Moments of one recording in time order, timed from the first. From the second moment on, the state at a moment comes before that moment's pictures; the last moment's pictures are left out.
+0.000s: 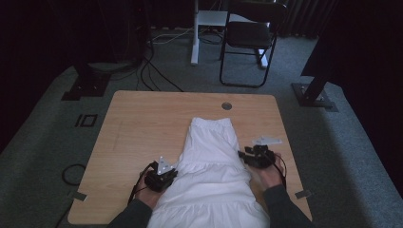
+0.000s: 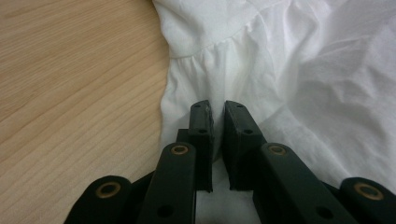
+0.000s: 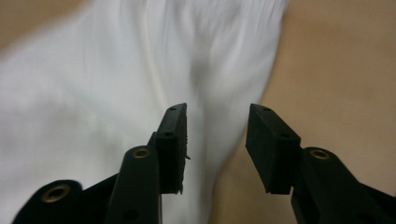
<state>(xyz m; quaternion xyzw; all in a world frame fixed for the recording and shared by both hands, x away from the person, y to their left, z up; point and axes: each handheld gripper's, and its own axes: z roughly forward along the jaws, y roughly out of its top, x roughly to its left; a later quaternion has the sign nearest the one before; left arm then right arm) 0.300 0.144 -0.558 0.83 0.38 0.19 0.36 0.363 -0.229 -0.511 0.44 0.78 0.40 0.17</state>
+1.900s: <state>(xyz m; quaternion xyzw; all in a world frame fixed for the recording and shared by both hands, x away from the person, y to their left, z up) 0.432 0.077 -0.553 0.81 0.43 0.19 0.33 0.455 -0.190 -0.555 0.51 0.76 0.36 0.17</state>
